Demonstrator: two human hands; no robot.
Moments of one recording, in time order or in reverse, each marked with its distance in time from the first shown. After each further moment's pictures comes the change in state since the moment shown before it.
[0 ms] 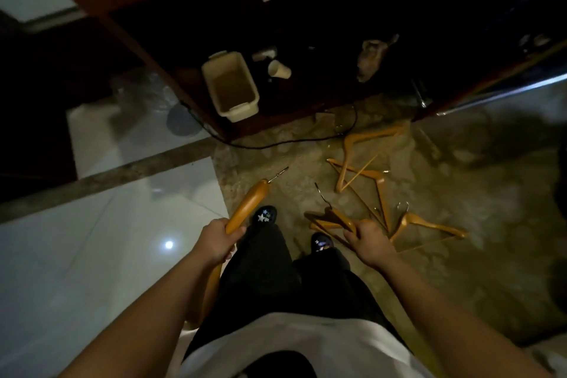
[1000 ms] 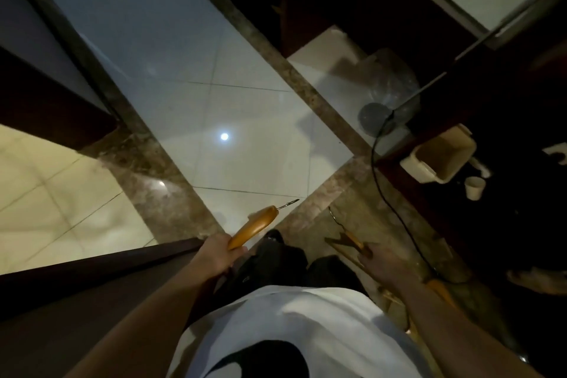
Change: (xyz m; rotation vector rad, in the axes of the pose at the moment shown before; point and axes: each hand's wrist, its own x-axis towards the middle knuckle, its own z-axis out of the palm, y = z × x) left_hand -0.177 -0.278 0.082 -0.825 0.353 -0.373; right_hand -0.062 -0.187 0.138 -0.962 -0.355 -0.536
